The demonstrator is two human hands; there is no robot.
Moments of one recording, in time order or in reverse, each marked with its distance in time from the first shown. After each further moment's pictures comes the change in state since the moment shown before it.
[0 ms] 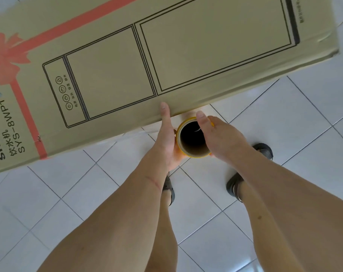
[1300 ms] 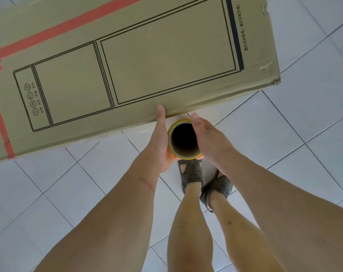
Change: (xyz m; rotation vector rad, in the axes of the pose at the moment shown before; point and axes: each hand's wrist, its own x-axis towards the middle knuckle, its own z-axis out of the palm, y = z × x) left_hand 0.015 -0.007 0.106 -0.070 0.125 0.005; right_hand 0.017 0.063 -0.085 0.283 -0.092 -0.021
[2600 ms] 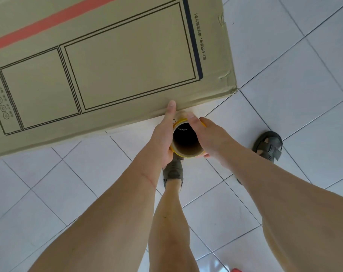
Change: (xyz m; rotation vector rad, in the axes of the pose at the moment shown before) left_hand 0.003 -0.004 0.100 0.148 0.133 0.039; right_hand 0.008 0.024 -0.091 0.012 -0.080 0.157
